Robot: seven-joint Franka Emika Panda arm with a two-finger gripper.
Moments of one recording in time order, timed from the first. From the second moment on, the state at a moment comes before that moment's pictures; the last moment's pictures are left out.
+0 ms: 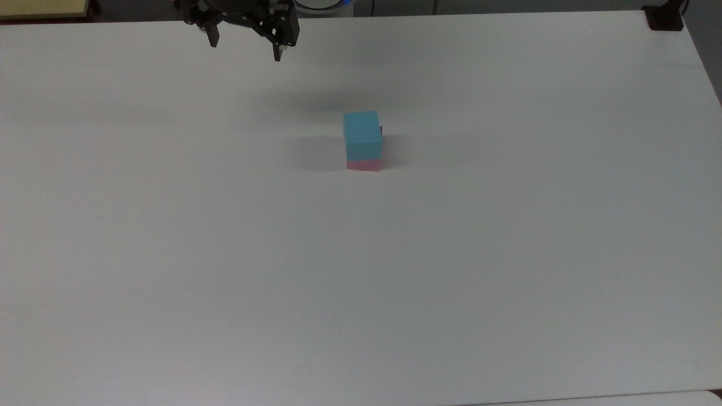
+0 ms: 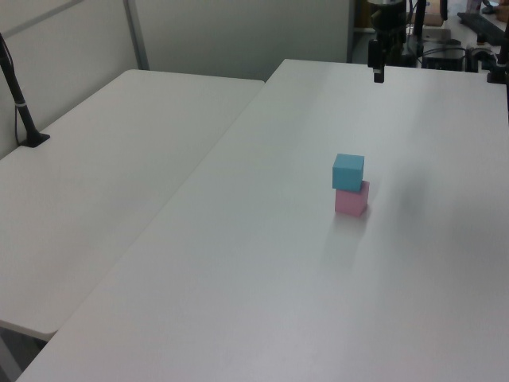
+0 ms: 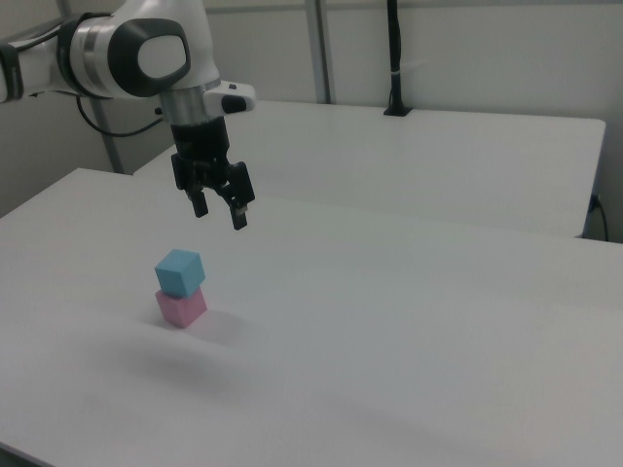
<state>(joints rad) 0.15 0.03 -0.21 -1.71 -0.07 1.67 0.12</state>
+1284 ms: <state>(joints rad) 0.26 0.18 -0.20 -1.62 -0.06 1.69 0.12</state>
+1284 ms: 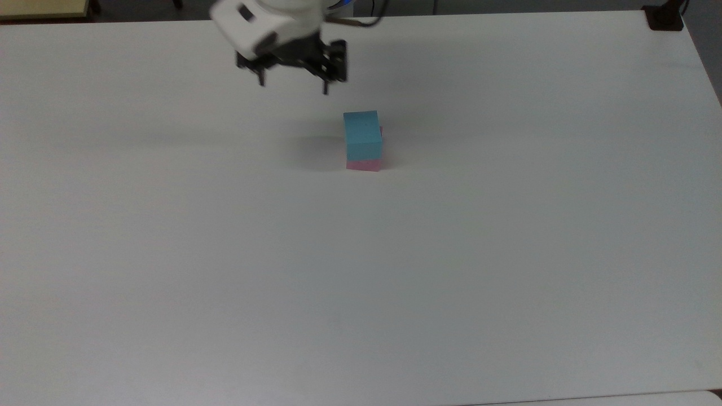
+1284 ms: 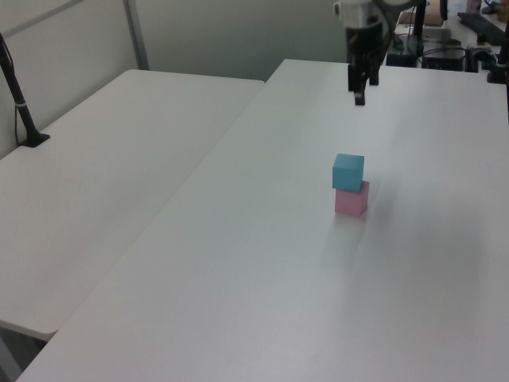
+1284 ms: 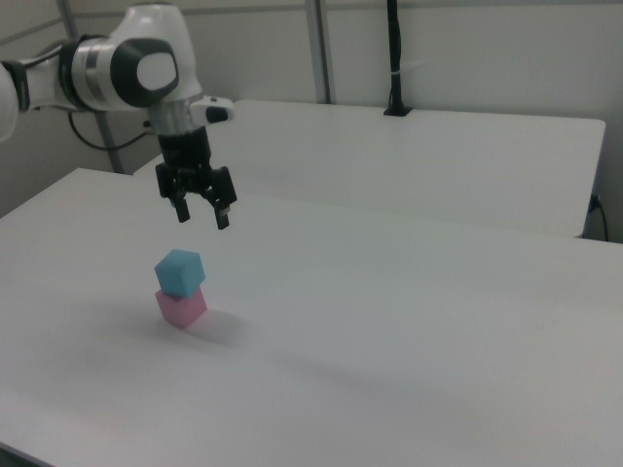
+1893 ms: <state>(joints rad) 0.37 0.33 -0.20 -1.60 -0.02 1.82 0.13</state>
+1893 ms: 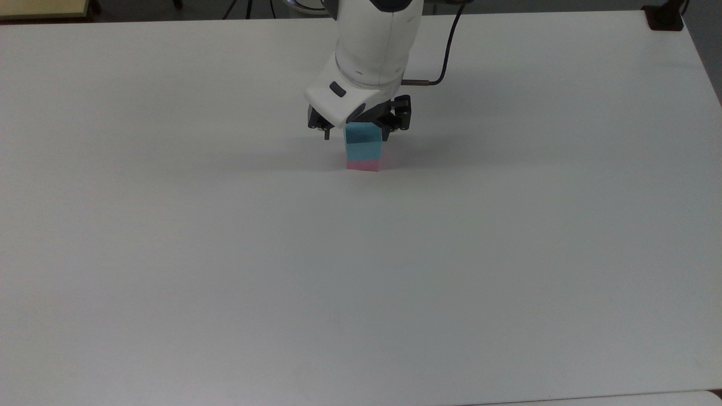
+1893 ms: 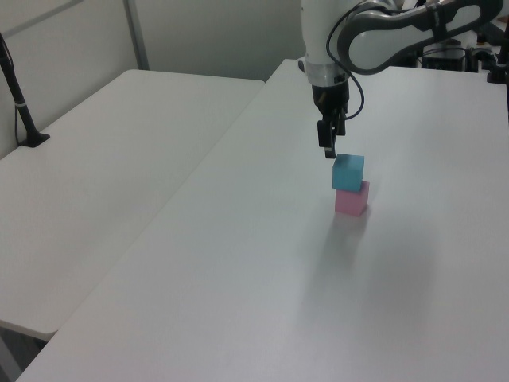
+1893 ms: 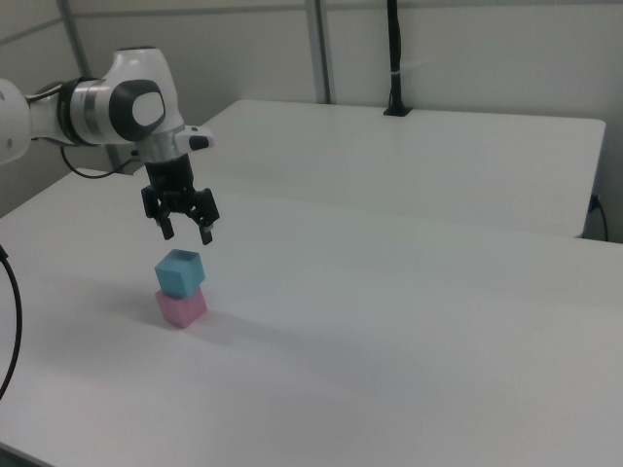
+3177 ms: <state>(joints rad) 0.29 0.13 -0.27 -1.74 -0.02 1.60 -0.15</state>
